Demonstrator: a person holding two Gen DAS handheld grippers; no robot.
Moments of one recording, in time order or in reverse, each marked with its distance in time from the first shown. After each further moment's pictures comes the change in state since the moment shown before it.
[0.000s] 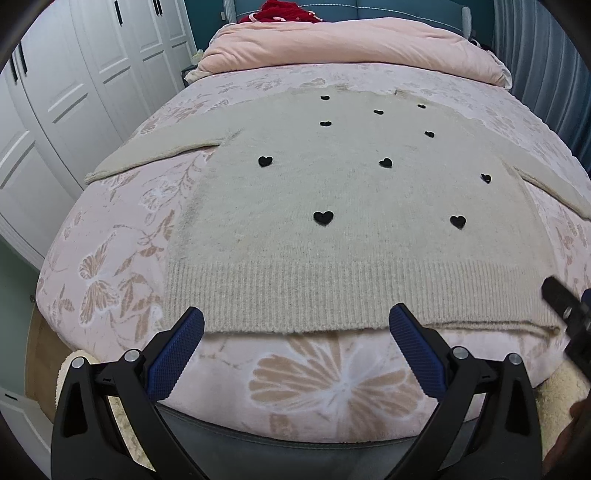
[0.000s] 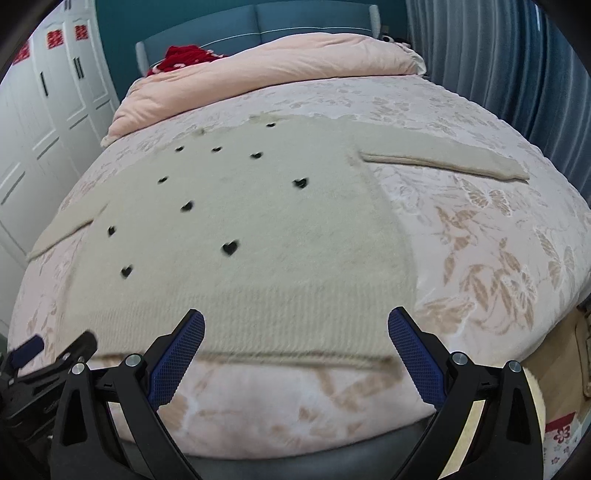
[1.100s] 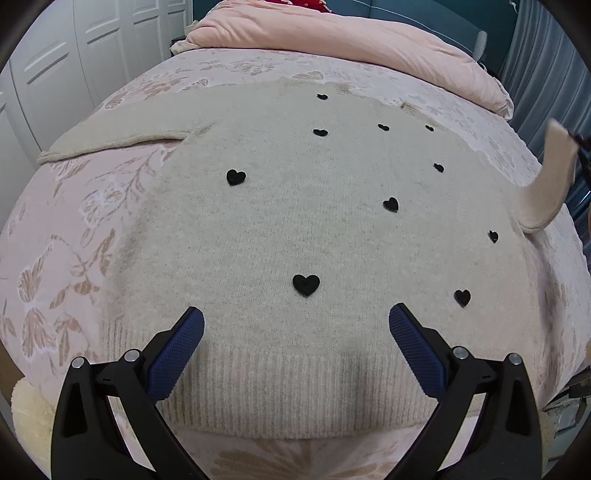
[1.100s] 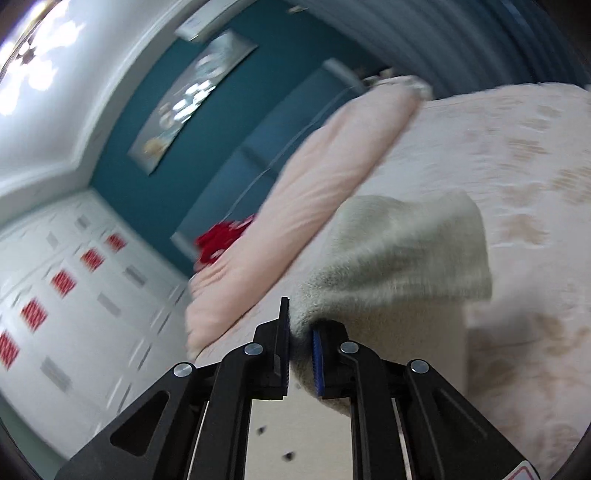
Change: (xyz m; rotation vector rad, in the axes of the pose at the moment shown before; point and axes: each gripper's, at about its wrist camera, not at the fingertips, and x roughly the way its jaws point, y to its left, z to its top) left arm 0.061 0.008 0.058 -0.133 0.047 -0.160; right arm 0.117 -0.144 0.319 0.370 -0.345 0.636
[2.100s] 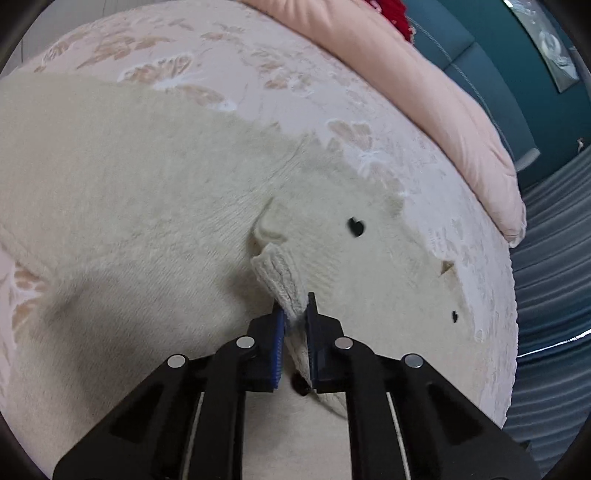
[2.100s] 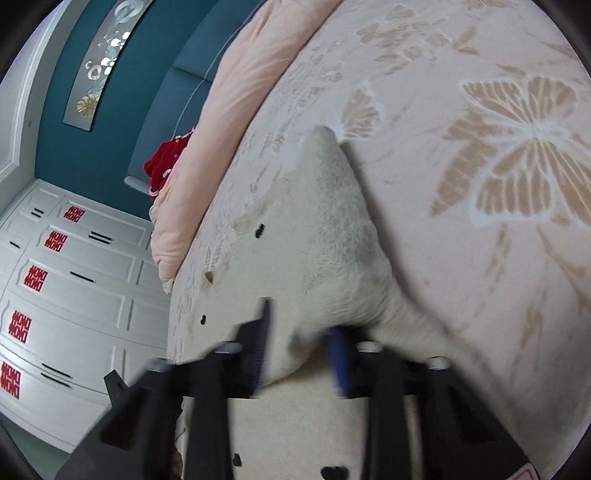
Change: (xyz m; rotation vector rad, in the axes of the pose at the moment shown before) left arm 0.151 0.036 0.223 -0.409 -0.006 -0.231; right arm 0.082 -0.052 -0.150 0.285 0.272 -0.161
